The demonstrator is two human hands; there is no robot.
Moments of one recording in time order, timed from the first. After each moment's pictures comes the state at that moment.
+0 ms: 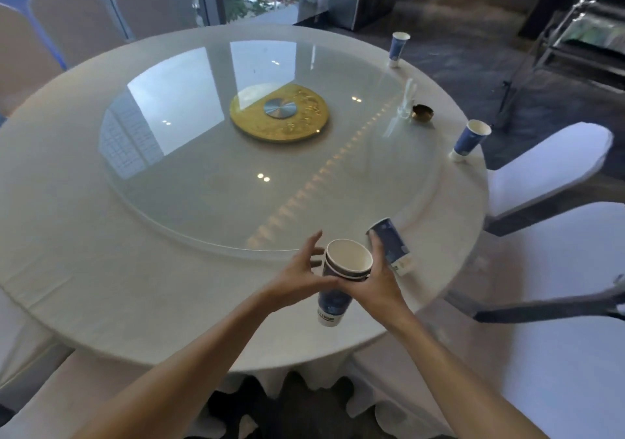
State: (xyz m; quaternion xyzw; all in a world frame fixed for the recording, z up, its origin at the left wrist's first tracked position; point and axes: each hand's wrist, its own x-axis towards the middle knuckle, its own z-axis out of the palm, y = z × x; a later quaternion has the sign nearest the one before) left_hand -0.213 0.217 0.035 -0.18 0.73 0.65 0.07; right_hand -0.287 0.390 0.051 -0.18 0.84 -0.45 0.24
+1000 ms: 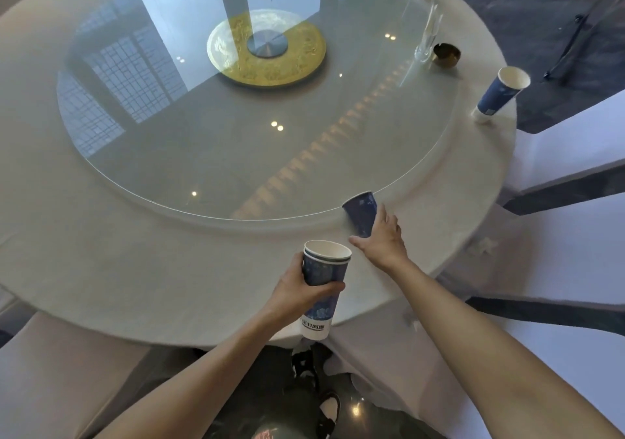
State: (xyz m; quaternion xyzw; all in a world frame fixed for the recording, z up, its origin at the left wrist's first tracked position) left_hand -0.281 0.342 -0.055 -0.39 0.68 0.62 0.04; right_hand -0.482 0.439 -0.072 -0.16 0.94 -0.20 0.24
